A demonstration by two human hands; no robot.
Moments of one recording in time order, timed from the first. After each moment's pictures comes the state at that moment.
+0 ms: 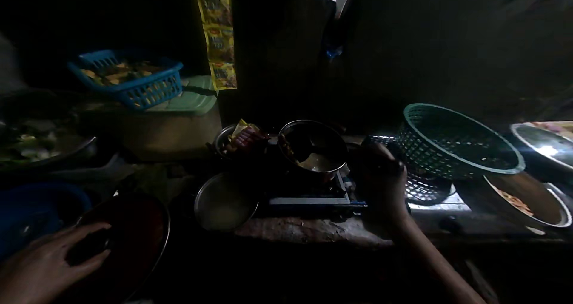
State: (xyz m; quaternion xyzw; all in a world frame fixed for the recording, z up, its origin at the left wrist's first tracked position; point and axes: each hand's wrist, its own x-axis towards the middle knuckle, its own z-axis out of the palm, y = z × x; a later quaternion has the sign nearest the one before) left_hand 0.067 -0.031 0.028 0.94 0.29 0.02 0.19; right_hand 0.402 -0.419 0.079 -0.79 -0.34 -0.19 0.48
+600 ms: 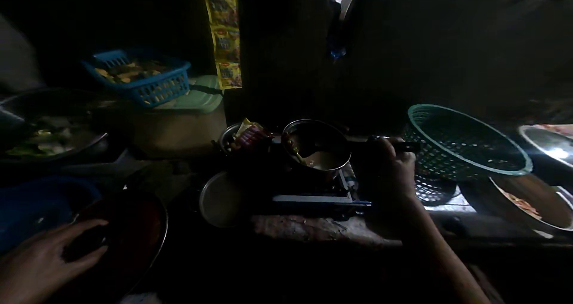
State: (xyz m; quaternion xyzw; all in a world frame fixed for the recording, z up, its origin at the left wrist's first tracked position) left_hand 0.048 -0.026 0.029 0.93 0.30 0.03 0.20; right_hand 0.463 -0.443 0.052 -0.68 -0.20 -0.08 0.70
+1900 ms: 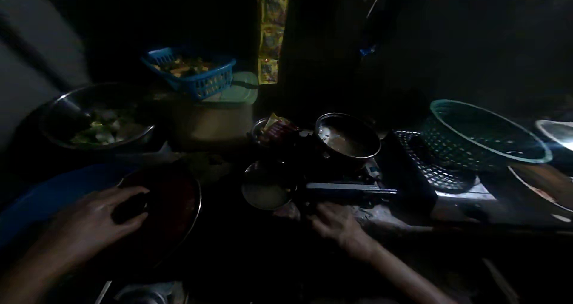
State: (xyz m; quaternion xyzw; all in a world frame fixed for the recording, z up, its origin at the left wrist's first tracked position) left_hand 0.022 0.031 0.042 0.96 0.23 0.09 0.15; right_hand 0.270 -0.352 -0.001 -0.68 -0.66 -0.23 0.21
